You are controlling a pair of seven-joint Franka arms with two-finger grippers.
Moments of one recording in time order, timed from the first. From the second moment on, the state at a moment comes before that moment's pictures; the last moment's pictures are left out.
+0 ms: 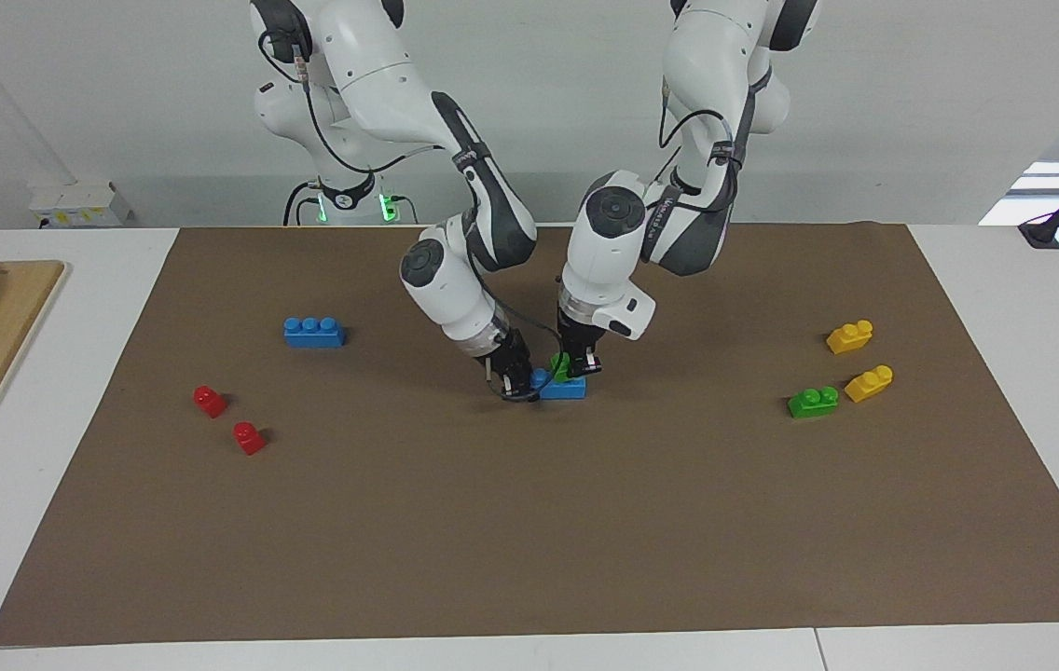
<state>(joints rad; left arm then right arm) -0.52 0.34 -0.12 -1.77 -0.05 2.17 -2.33 0.54 0.43 0.01 -1.95 0.70 2.59 1.59</state>
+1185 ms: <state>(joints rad) -0.53 0.34 -0.12 -1.84 -0.03 2.25 -2.21 0.53 0.43 0.01 -1.96 0.76 2.59 1.53</state>
